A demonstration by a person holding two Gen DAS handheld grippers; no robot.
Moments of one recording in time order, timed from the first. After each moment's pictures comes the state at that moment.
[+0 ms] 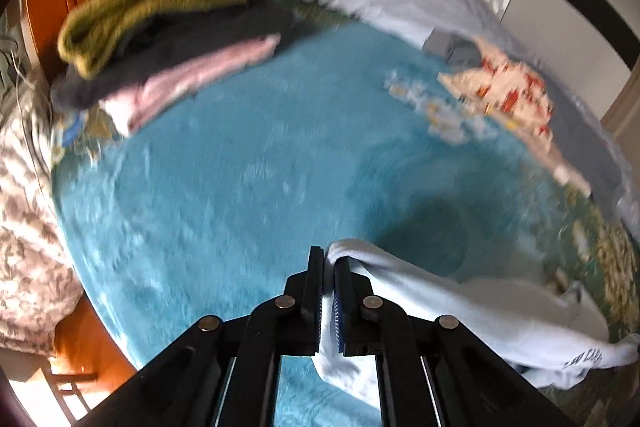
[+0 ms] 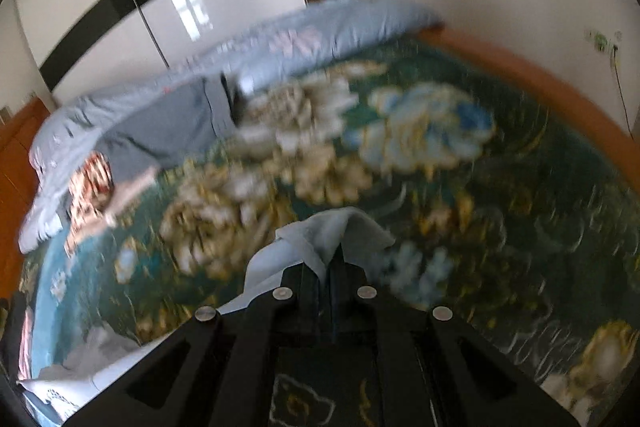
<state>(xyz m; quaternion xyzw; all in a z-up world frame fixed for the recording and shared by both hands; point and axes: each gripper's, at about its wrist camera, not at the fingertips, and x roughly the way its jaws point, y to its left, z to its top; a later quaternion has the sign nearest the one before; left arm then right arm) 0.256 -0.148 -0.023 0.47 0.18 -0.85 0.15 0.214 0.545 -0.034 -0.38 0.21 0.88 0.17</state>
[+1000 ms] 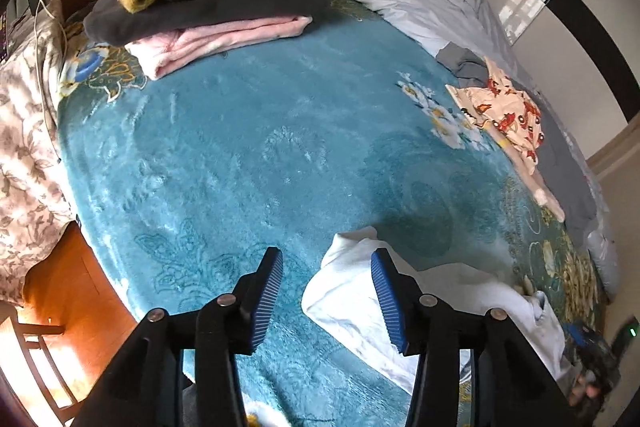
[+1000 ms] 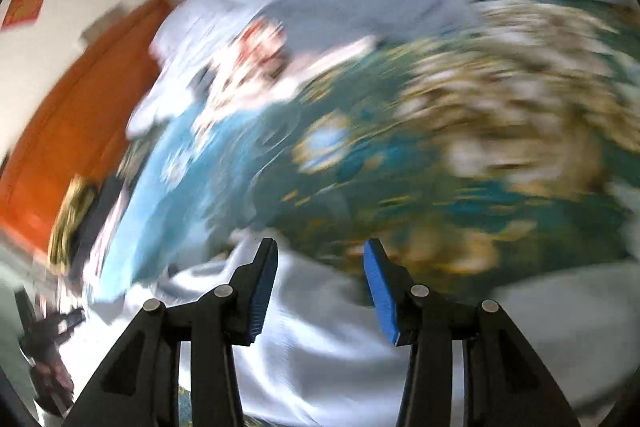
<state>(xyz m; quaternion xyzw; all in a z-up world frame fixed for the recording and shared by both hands) 0.299 -0.170 -0.007 0.46 0.26 -0.84 0.14 0.120 0.341 -0.069 -0.48 0.17 0.85 -0.15</state>
